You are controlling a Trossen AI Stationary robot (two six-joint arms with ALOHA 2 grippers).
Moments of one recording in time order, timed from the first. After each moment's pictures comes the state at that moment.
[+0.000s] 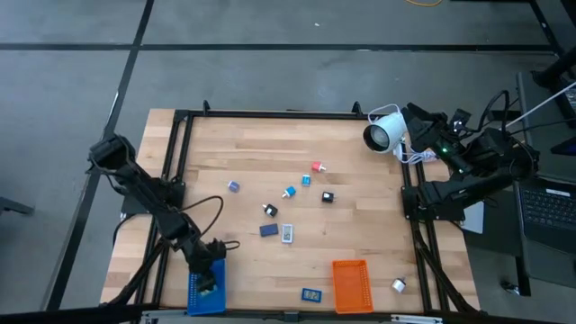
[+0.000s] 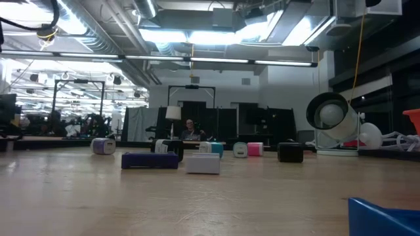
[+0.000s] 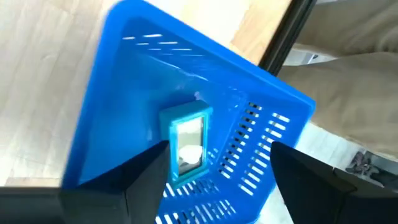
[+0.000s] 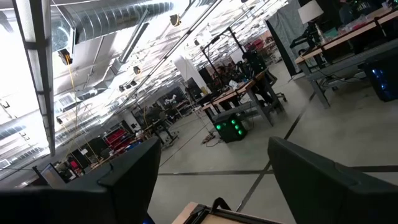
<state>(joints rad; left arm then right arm) -0.80 1.42 0.64 -0.13 0.23 -1.44 0.29 0.52 0.81 0.09 1.03 0.27</state>
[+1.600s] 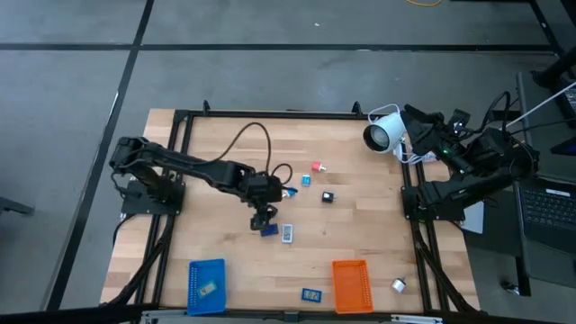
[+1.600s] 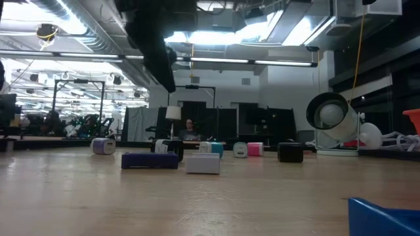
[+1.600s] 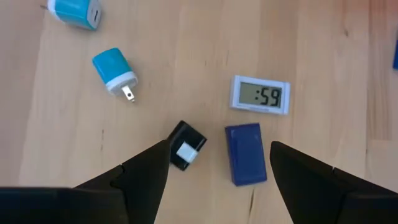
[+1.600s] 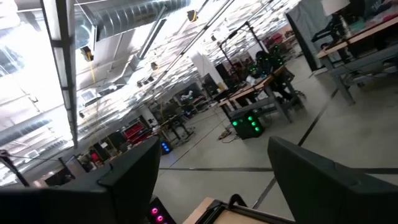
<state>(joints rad) -0.11 1.62 1.21 -0.68 0.01 -0.25 0.29 0.52 0.81 0.10 0.95 0.29</state>
